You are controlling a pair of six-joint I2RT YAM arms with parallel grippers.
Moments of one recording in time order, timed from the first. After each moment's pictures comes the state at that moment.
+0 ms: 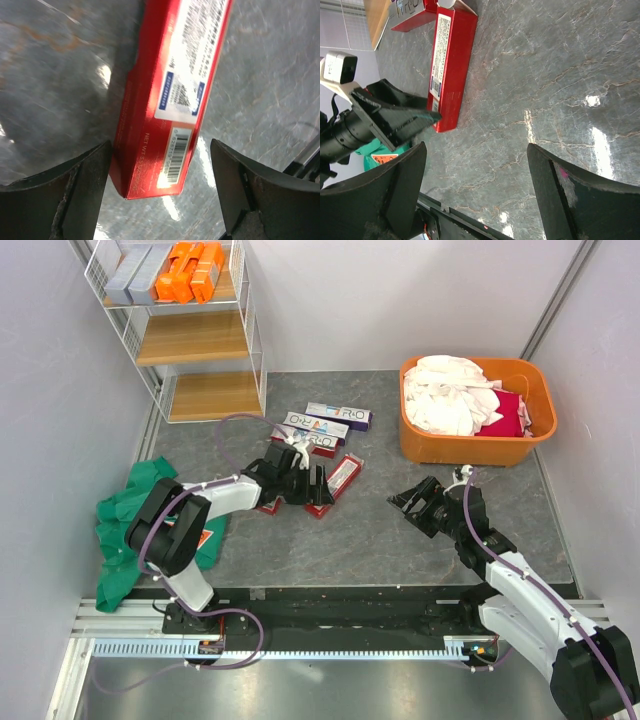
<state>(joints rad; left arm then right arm) -0.53 1.69 0.87 0.00 0.35 -0.45 0.34 0.81 0.34 -0.05 -0.17 1.03</state>
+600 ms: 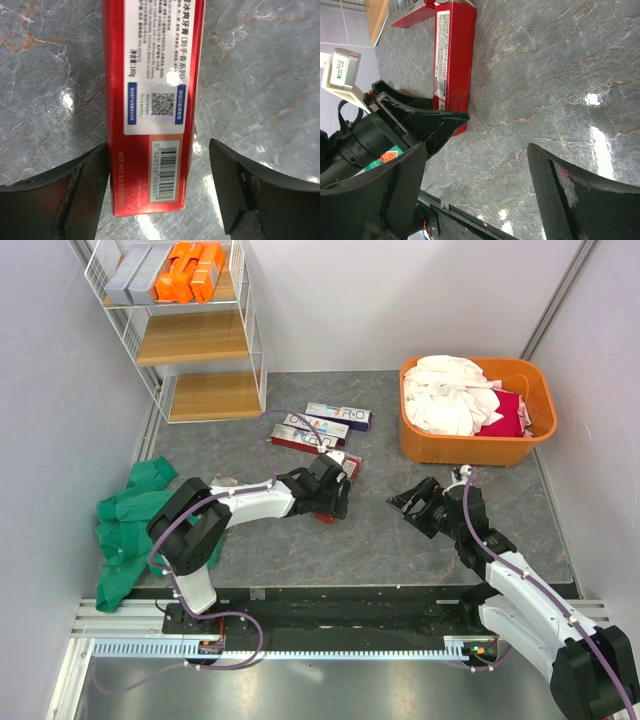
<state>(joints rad) -0.79 1.75 0.99 -0.14 -0.06 -0.45 0.34 0.81 0.34 -0.05 -0.18 1.03</state>
